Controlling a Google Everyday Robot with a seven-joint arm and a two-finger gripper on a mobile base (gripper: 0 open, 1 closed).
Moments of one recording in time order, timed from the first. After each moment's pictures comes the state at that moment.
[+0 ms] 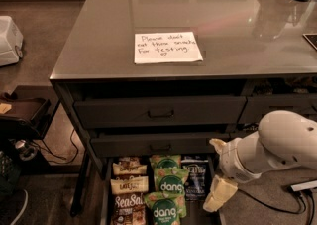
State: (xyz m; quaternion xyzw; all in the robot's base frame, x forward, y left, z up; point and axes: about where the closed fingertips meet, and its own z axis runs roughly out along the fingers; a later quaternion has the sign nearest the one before) arm 0.392 -0.141 0.651 -0.59 0.77 0.14 0.19
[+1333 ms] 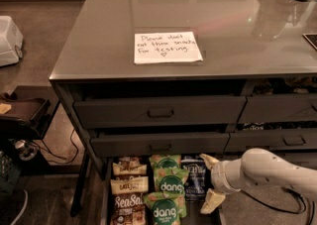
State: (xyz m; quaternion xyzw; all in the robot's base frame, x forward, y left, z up) arm 0.435 -0.155 0.477 -0.66 0.70 0.12 0.25
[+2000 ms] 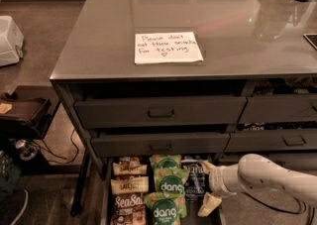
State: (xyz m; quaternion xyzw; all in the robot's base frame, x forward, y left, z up) arm 0.439 -0.151 0.420 -0.65 0.70 0.16 0.26
